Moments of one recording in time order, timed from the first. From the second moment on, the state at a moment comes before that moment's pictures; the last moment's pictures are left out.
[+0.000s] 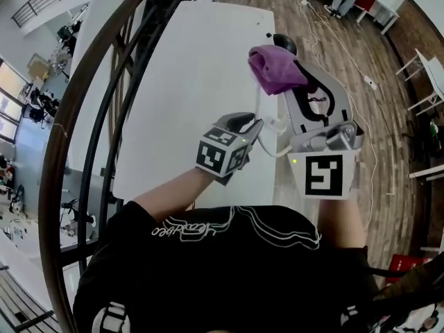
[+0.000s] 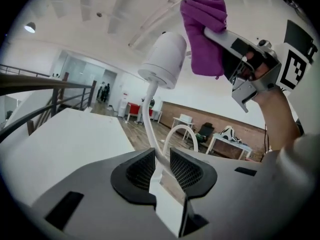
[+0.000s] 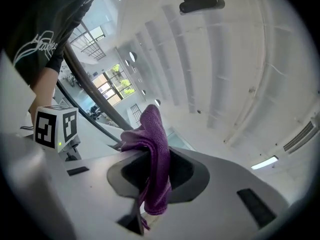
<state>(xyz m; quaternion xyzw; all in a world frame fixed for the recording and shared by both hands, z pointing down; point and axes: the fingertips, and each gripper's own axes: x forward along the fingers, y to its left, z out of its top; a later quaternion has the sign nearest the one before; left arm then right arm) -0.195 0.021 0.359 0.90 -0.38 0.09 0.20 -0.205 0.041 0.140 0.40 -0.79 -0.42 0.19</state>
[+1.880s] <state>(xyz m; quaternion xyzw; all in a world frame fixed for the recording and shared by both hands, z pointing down) -0.190 0.014 0.363 0.93 -0.22 -0.07 0.30 -0.251 0.000 0.244 0.41 -0.75 -0.37 0.37</state>
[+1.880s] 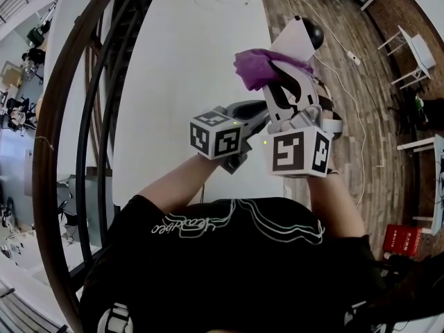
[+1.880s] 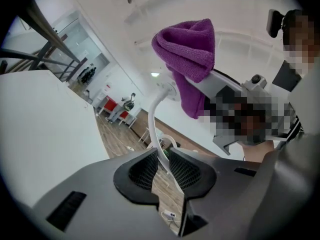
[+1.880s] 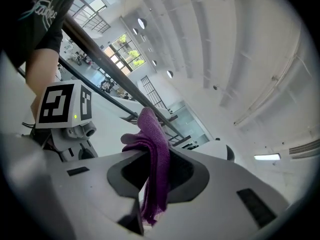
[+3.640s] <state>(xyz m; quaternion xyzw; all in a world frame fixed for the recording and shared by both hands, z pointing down) 0.030 0.475 0.274 0.92 -0.37 0.01 0.10 0.091 0.440 0.282 0.17 -0.98 0.09 0.03</state>
